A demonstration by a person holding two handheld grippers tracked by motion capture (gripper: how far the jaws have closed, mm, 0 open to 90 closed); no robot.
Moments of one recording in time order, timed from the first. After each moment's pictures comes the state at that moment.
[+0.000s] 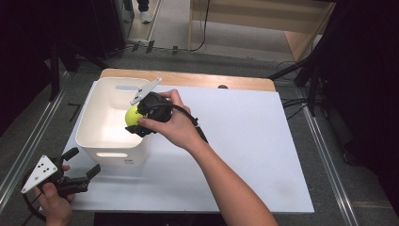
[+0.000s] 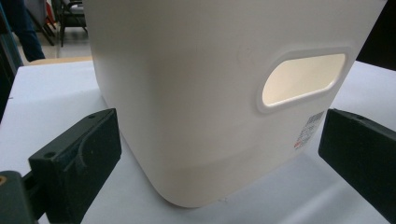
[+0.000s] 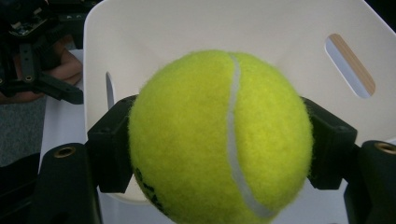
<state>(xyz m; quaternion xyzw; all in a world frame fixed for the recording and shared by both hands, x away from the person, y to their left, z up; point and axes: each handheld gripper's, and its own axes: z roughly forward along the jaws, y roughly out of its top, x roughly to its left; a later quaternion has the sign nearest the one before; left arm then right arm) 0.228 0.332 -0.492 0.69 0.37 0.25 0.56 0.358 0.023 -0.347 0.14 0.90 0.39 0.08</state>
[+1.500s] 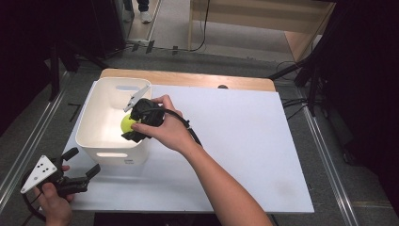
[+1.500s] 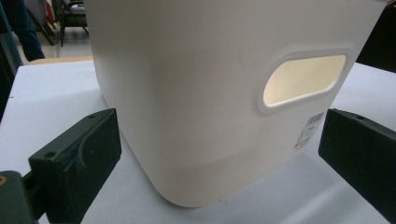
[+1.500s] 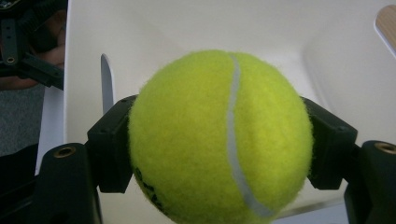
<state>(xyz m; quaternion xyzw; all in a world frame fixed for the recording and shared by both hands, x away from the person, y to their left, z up) 0.228 0.333 -0.492 0.69 0.37 0.25 0.57 0.364 0.044 -0.374 0.13 0.92 0.37 0.05</state>
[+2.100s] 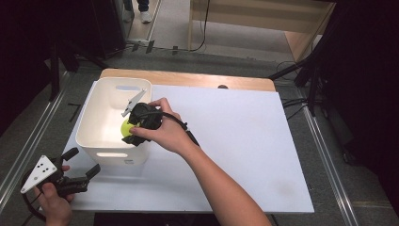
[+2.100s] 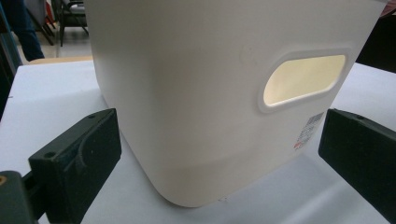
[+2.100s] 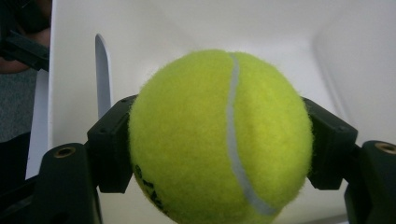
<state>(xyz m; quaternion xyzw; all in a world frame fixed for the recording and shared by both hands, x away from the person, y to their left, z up) 0.228 0.333 -0.492 0.69 0.37 0.25 0.57 0.362 0.051 -0.384 0.12 0.93 0.34 0.05</state>
